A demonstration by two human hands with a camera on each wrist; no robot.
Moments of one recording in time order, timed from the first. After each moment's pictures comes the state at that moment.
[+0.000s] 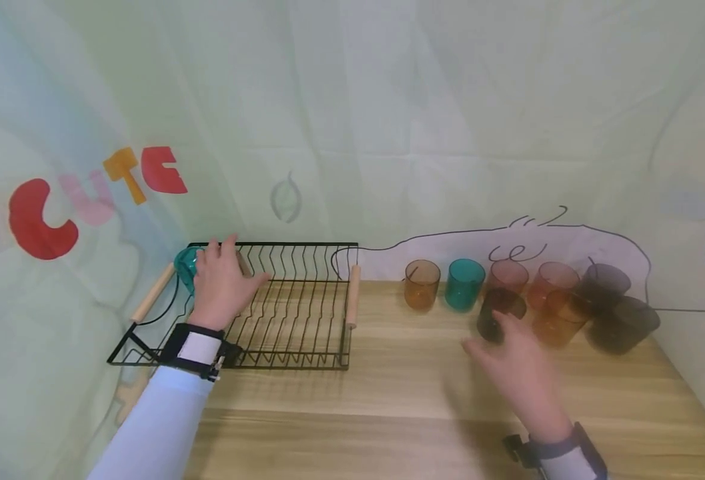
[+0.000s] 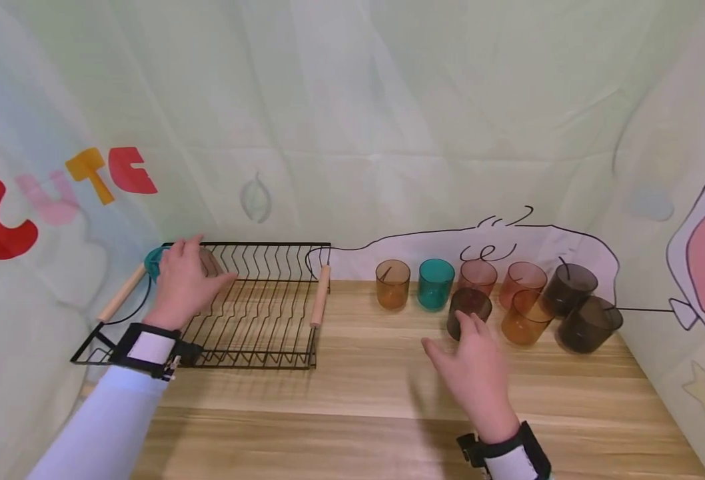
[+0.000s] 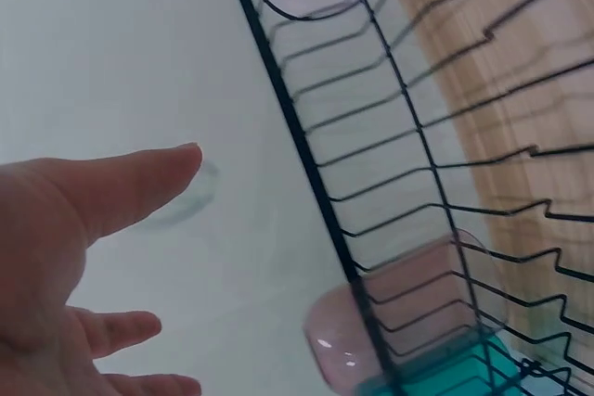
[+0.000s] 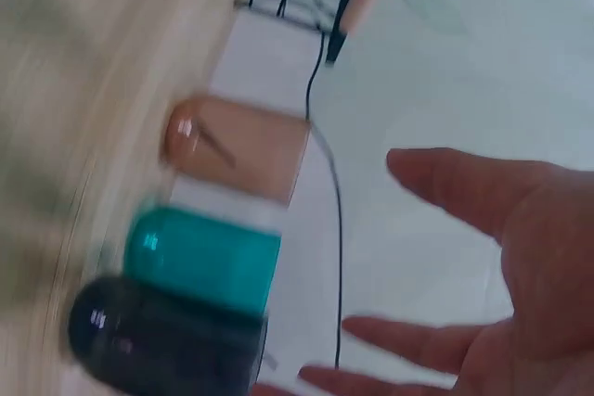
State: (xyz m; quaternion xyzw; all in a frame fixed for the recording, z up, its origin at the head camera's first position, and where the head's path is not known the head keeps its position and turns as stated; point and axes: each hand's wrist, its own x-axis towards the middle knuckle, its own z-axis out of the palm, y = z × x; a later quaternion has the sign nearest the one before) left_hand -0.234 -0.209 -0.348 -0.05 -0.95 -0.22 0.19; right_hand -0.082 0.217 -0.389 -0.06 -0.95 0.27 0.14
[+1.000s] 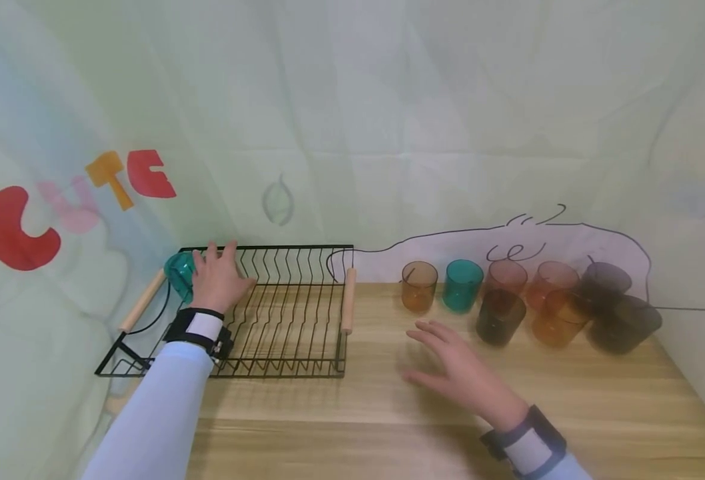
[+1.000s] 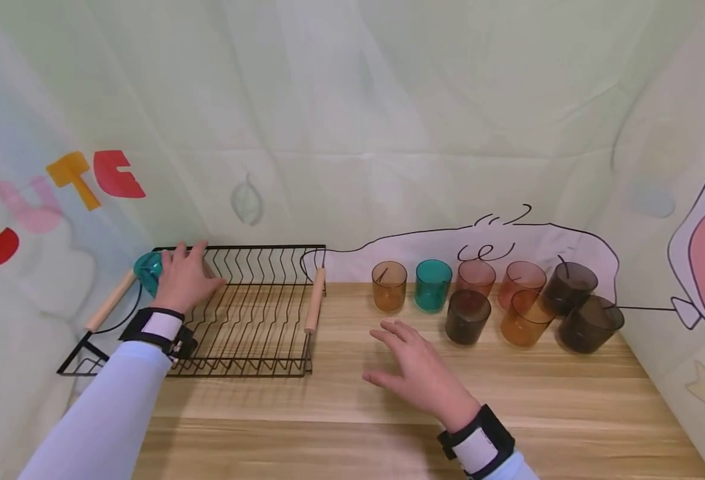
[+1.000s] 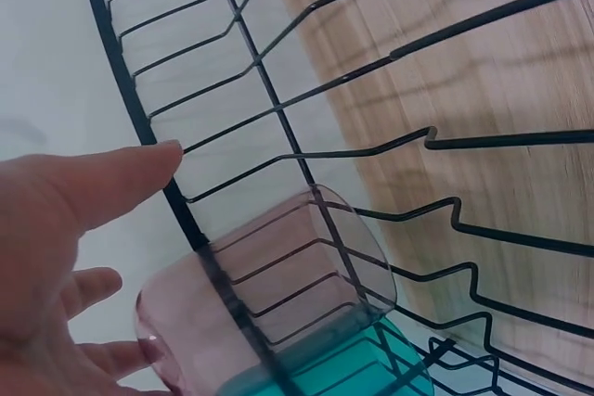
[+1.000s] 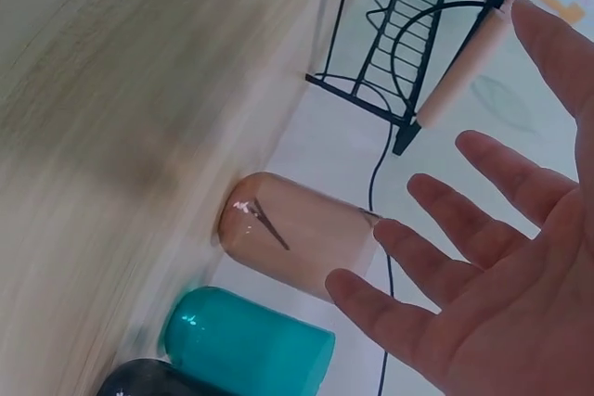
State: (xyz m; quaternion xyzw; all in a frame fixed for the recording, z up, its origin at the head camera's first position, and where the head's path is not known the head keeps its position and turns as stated) left_hand -0.296 -0.226 -0.386 -0.03 -0.98 -0.16 0.14; right_hand -0.114 0.176 -0.433 0.20 -0.95 0.21 0.12
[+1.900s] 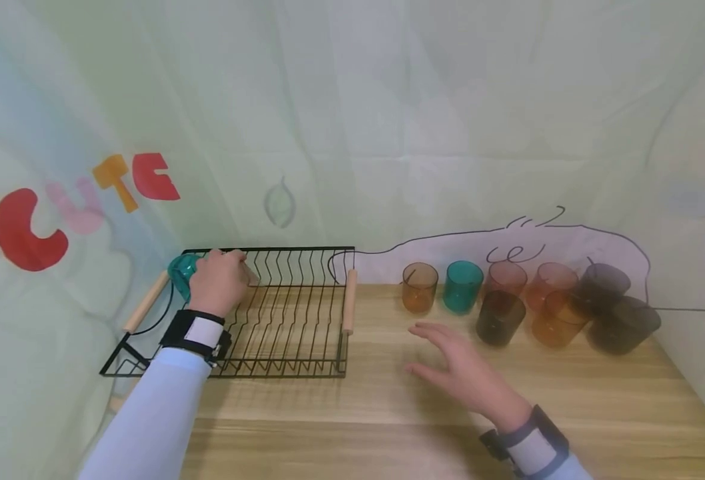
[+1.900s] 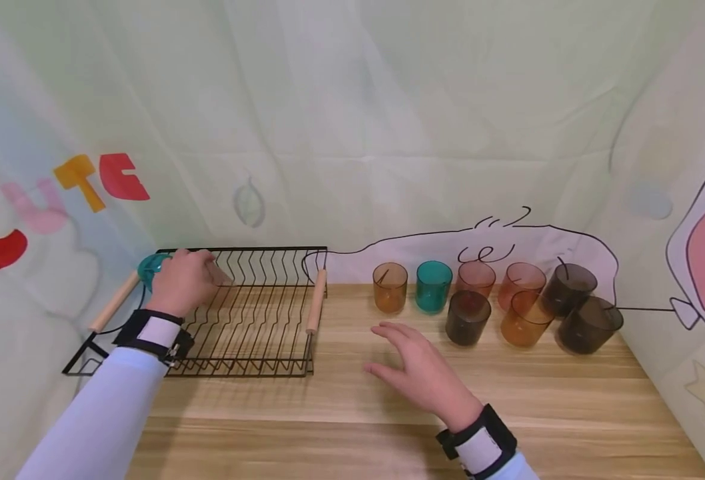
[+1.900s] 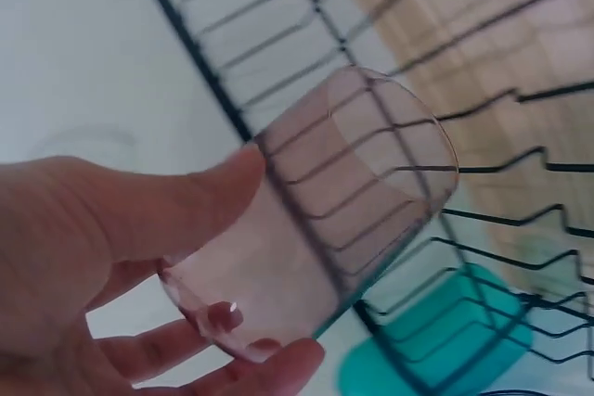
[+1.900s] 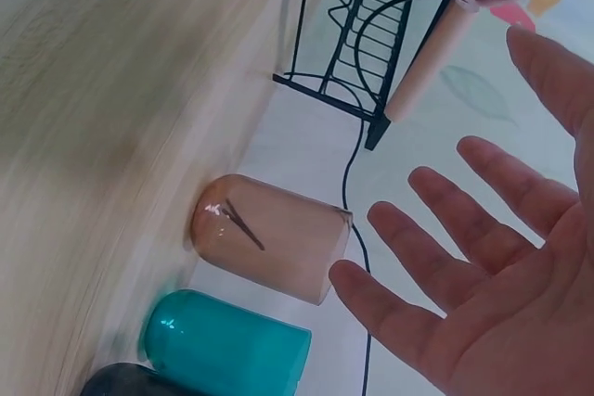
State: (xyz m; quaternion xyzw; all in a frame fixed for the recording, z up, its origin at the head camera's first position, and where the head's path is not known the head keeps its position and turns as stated) left_hand -0.275 -0.218 -0.361 -0.05 -0.98 -0.10 0.15; right_hand -0.112 0.174 -0.422 0.20 -0.93 0.28 0.13
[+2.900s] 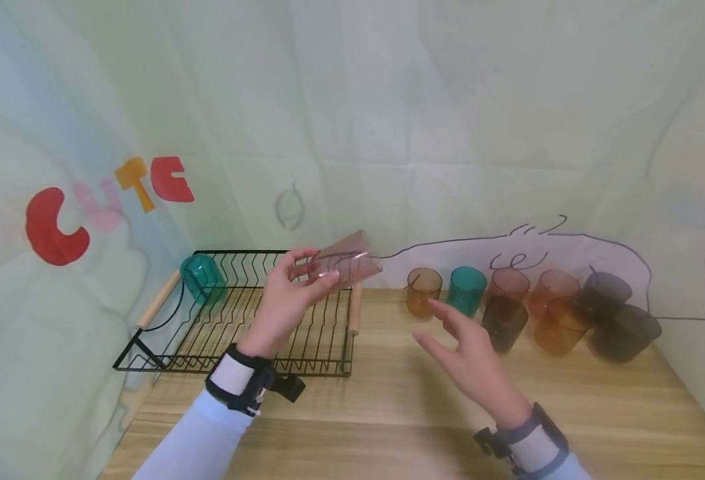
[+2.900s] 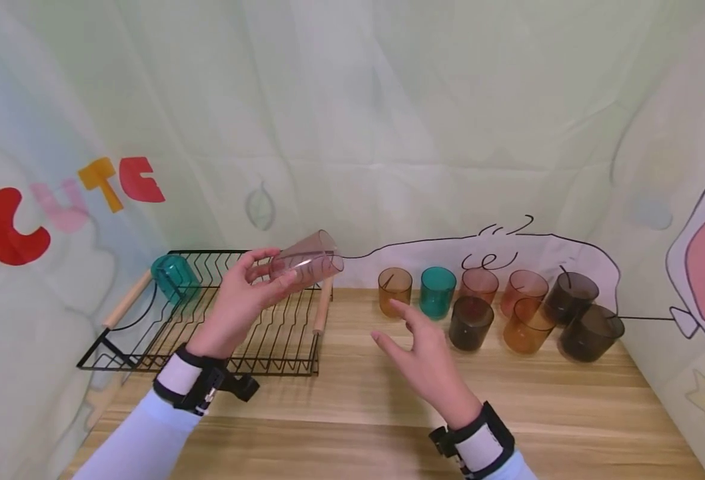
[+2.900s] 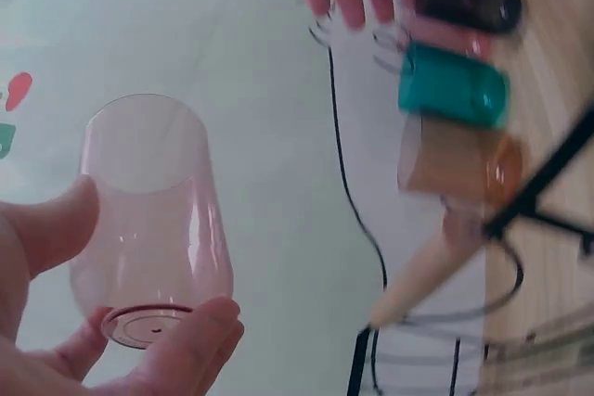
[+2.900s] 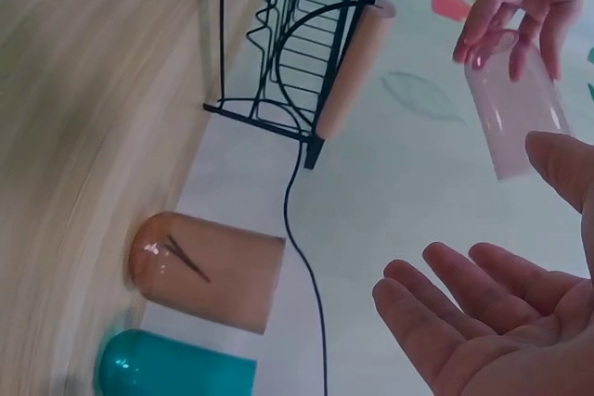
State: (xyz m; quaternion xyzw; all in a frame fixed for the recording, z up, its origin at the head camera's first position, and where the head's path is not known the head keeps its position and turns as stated) left_hand -0.181 -0.117 -0.328 -0.12 -0.74 -0.66 0.04; right_hand -0.106 0.160 -0.386 0.10 -0.89 0.42 0.17
